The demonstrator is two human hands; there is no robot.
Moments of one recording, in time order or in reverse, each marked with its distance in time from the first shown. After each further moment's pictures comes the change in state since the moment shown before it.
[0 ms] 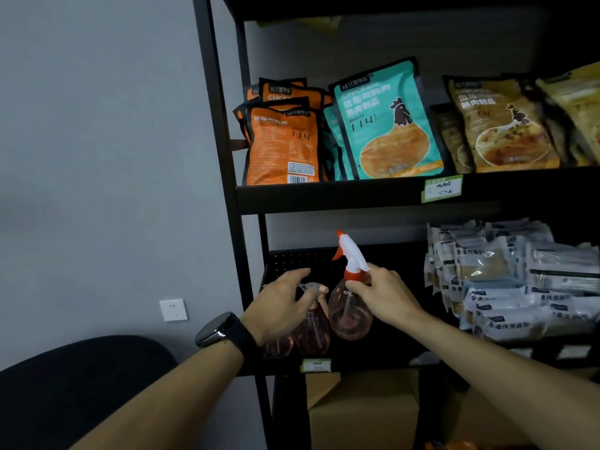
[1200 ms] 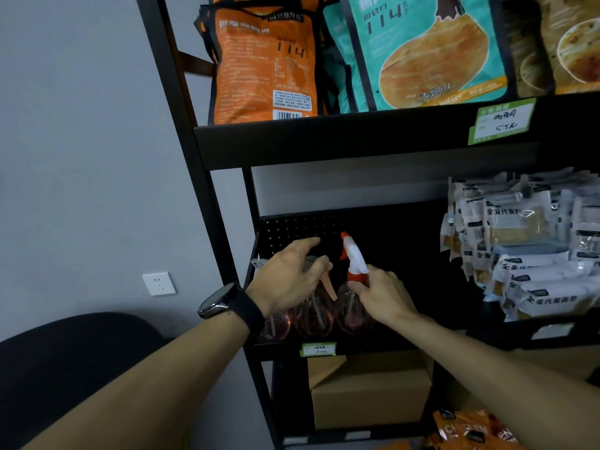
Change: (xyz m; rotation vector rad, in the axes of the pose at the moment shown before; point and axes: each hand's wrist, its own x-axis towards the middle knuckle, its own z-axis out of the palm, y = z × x) left_hand 0.069 -0.030 0.040 -0.021 -0.064 -0.021; right_hand 0.042 0.076 0.091 -0.158 -0.003 0.175
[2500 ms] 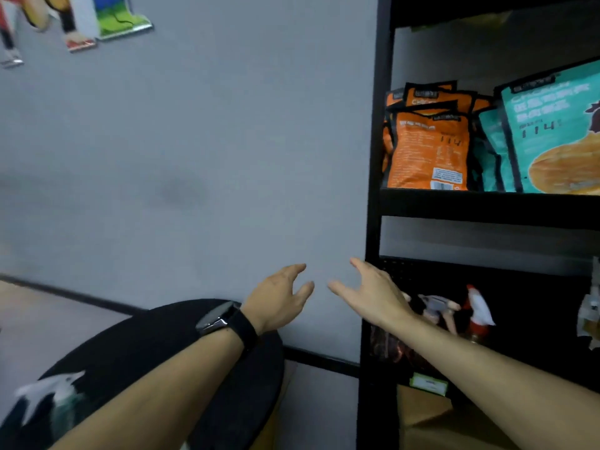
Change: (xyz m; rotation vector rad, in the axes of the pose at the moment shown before) left_hand -0.180 -0.081 -0.144 0.113 0.247 -0.311; right_hand -0.103 -0.239 -0.011 0.104 -0.191 -0.435
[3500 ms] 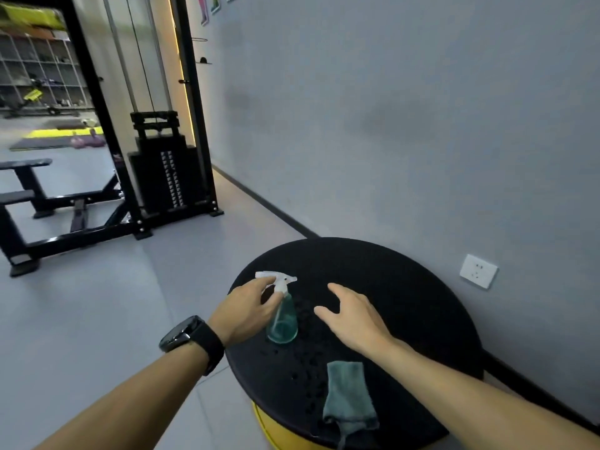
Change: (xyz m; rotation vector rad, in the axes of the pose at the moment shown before) left_hand -0.206 -0.310 -0.091 0.070 0.243 -0.708; right_hand -0.032 -0.217 0.331 0.104 -0.651 -0.394
